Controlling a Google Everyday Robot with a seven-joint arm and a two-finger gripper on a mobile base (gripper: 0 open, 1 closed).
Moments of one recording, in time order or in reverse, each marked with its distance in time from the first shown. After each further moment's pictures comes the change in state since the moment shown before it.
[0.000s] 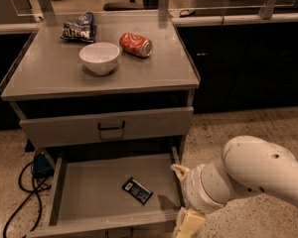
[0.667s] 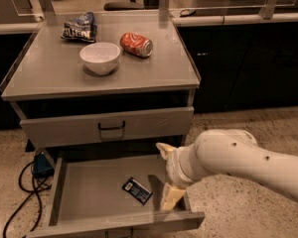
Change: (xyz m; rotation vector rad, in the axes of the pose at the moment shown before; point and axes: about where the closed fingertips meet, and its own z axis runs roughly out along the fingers) arm -0.010 -0.081 0.045 0.147 0.030 -0.201
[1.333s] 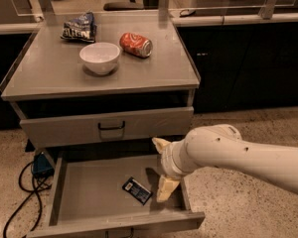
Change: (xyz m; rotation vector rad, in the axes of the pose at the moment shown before) arm 0.004 -0.033 0.036 0.029 0.012 -0.047
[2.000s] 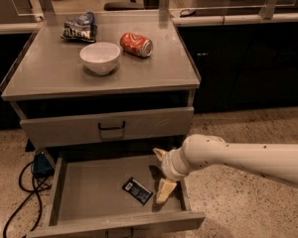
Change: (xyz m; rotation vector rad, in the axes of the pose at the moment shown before) arm 0.058 0.002 0.103 -0.085 -0.066 0.070
